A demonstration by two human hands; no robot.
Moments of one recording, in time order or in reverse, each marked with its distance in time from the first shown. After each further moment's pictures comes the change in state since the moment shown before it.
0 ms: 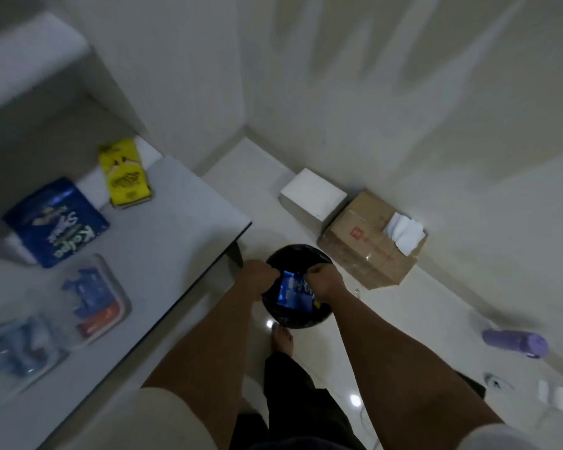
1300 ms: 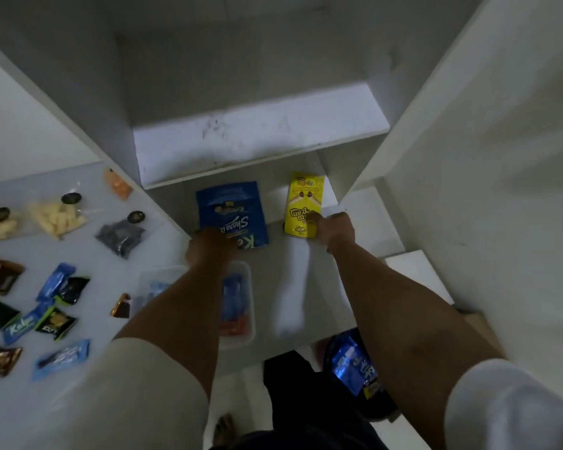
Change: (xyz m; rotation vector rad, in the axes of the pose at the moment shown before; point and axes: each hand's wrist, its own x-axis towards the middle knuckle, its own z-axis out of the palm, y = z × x) left_hand 0.020 -0.150 -0.361 -0.036 0.693 -0.347; right_hand 0.064 -0.386 0.179 -0.156 -0.063 -0.306
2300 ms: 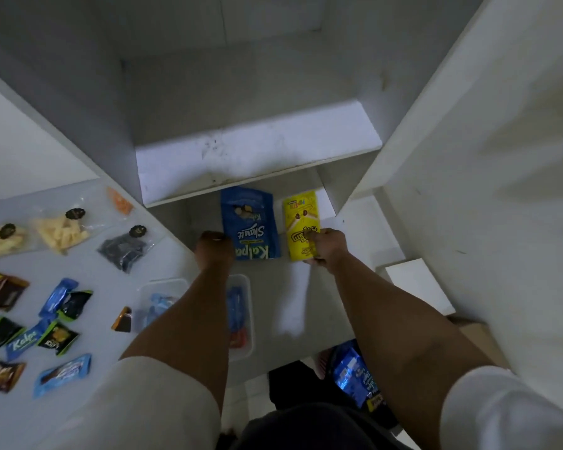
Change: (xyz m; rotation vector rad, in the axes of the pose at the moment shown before) left_hand 0.009 0.018 0.001 -0.603 0.074 -0.088; right_hand -0.018 -0.011 -0.001 0.438 -0.167 0.138
